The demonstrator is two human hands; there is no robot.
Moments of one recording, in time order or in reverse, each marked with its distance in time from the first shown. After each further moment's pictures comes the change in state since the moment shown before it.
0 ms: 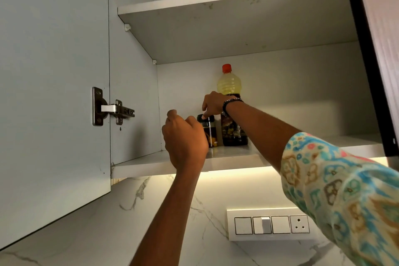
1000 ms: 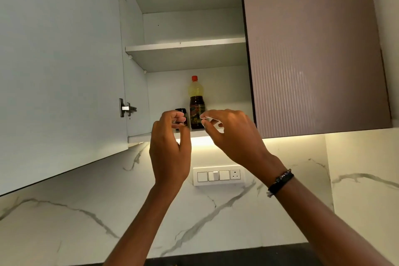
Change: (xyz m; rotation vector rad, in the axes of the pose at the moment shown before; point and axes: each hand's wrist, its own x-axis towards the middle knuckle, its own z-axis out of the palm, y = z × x) left_hand -0.176 0.114 -0.205 -0.218 -0.058 0.412; right_hand -0.445 -0.093 -0.145 0.367 0.569 -0.002
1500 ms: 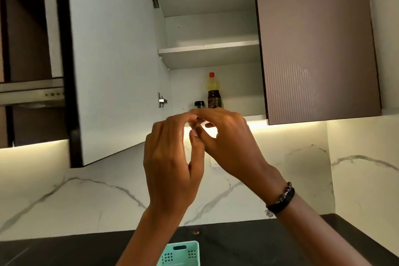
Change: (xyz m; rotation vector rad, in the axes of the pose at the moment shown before) left_hand -0.043 0.075 -0.186 0.169 0.084 0.341; right_hand -0.065 -0.176 -0.040 0.205 0.123 -0.133
